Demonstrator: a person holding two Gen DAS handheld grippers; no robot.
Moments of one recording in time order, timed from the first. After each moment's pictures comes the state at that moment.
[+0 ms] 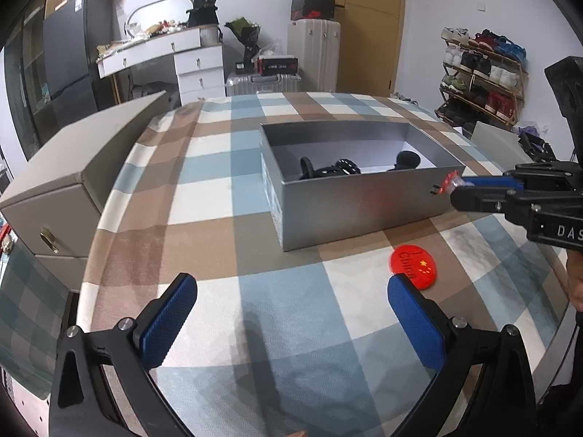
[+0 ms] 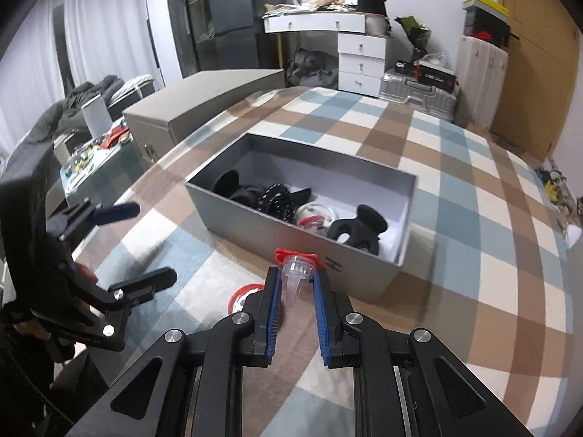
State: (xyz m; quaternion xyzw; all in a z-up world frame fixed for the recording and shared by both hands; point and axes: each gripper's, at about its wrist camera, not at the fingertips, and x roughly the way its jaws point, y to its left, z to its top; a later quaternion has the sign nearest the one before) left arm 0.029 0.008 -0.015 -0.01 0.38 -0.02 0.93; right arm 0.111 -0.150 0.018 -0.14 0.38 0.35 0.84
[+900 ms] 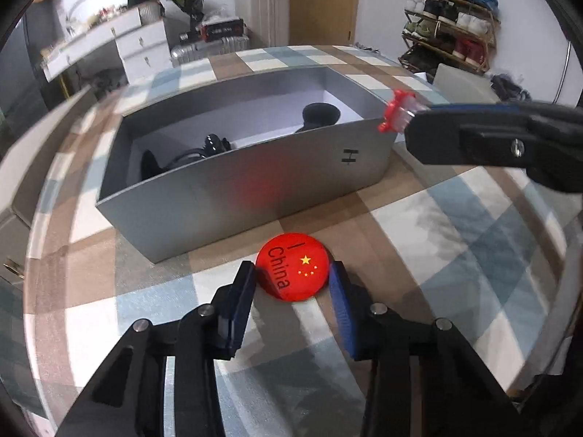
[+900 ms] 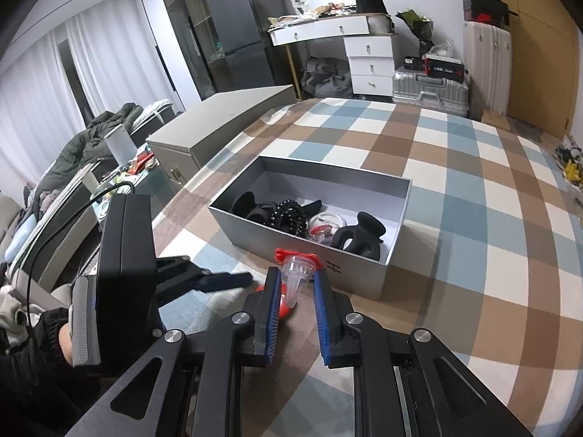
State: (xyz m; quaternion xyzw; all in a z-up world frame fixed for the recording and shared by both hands) left arm 0.065 -0.059 -0.025 0.02 0.46 -0.09 0.88; right arm 0.116 -0.176 0.036 -0.07 0.39 0.40 0.83
